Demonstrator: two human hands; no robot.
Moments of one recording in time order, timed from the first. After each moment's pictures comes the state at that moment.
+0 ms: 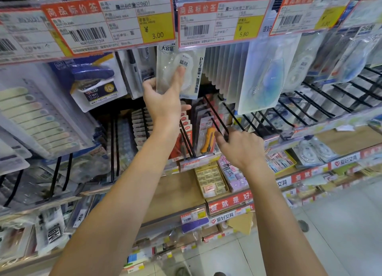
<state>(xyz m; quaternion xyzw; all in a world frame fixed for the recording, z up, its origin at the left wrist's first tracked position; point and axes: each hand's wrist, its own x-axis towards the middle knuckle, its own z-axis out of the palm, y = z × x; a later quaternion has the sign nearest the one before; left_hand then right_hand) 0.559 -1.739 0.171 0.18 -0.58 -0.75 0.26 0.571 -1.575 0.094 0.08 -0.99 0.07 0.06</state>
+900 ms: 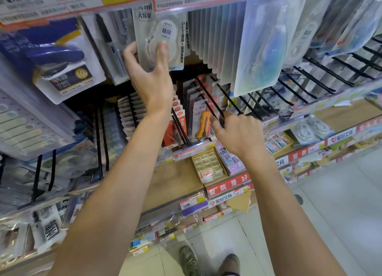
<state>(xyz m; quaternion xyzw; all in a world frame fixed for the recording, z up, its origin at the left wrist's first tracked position) 0.516 -1.748 0.141 0.11 -0.62 -0.69 0.36 0.568 -1.575 0.084 0.07 -0.99 0.07 0.09</state>
